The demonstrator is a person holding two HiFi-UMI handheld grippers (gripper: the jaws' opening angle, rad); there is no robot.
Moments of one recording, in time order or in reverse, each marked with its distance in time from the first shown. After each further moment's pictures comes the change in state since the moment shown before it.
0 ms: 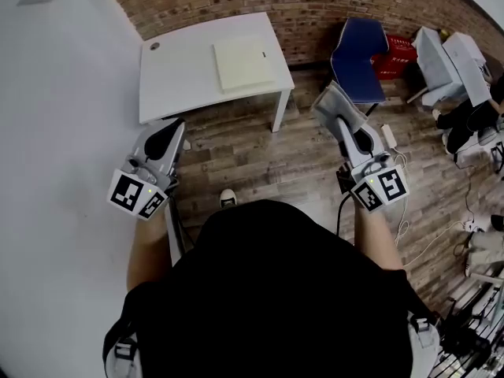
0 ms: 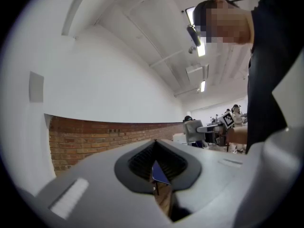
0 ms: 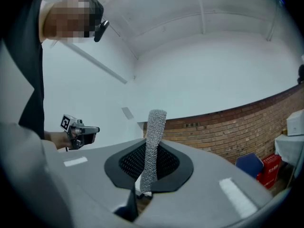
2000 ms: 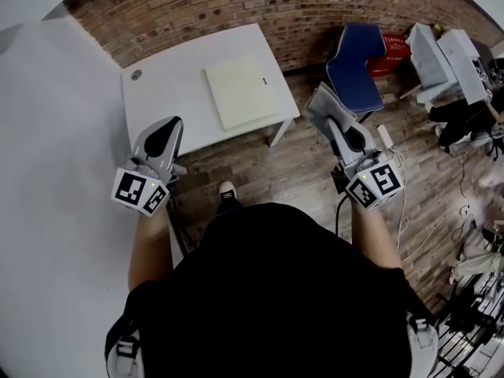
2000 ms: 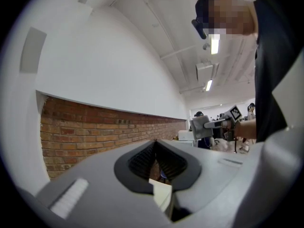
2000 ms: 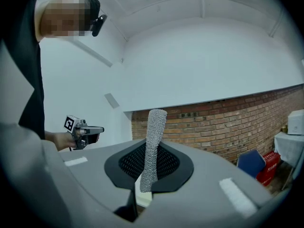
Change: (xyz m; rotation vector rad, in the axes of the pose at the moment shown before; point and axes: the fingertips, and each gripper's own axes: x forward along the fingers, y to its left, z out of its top) left arm 0.126 0.211 -0.078 -0.068 0.048 -0.030; right arm 0.199 -0.065 -0.042 0.013 0.120 -0.082
